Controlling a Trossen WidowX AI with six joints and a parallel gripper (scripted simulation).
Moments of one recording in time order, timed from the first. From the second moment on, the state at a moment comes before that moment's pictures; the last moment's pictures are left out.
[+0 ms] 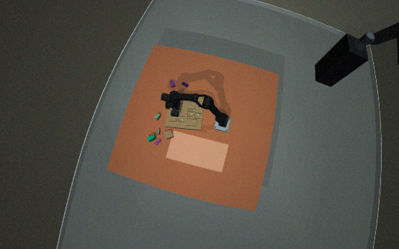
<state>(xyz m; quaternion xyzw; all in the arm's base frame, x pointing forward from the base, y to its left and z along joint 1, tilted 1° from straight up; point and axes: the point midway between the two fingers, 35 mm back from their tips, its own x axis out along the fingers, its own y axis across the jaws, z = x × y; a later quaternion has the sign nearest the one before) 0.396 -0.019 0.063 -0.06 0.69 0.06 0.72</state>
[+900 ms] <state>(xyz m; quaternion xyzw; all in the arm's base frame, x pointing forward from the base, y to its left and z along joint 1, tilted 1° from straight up) 0.393 -0.019 0.096 -0.07 0.69 0.07 0.72</state>
